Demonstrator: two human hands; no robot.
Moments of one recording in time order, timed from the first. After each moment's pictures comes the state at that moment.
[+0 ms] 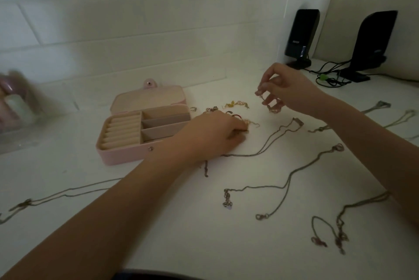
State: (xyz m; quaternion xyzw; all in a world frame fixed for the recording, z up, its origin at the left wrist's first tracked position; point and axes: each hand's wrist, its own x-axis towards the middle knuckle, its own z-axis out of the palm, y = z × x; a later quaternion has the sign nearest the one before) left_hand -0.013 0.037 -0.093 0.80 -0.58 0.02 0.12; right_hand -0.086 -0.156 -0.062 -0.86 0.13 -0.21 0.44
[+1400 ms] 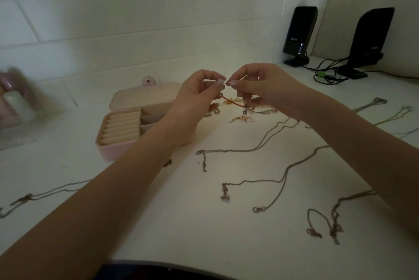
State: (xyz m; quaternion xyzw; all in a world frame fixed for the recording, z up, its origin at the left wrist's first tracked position) left_hand -0.009 0.038 -0.071 0.66 -0.29 -0.13 0.68; right_hand -0.087 -0.109 -0.047 -0.82 0.06 -0.14 0.55
